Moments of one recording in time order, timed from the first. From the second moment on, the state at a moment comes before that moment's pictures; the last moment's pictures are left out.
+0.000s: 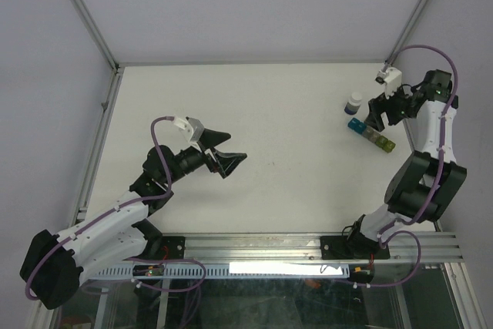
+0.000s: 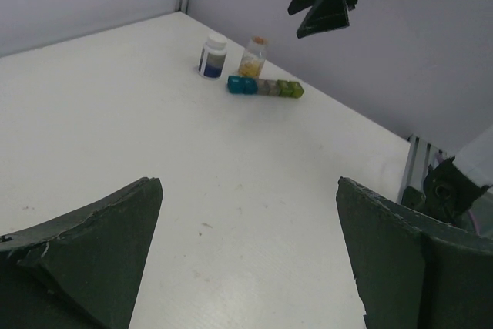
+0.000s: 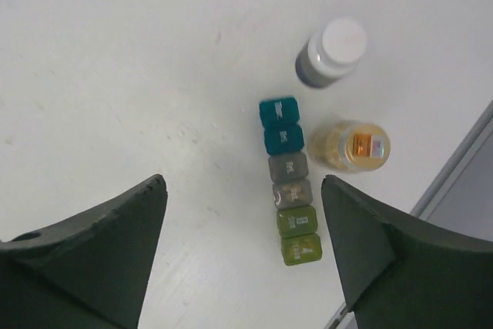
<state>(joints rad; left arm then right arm) -0.66 0.87 0.42 0.56 0.32 -0.32 -0.42 1.59 1.39 -0.90 -0.69 -0.97</state>
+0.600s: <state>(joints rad) -0.52 0.88 1.06 0.13 0.29 -0.37 -0.42 1.22 1.56 -0.62 -0.95 -0.19</state>
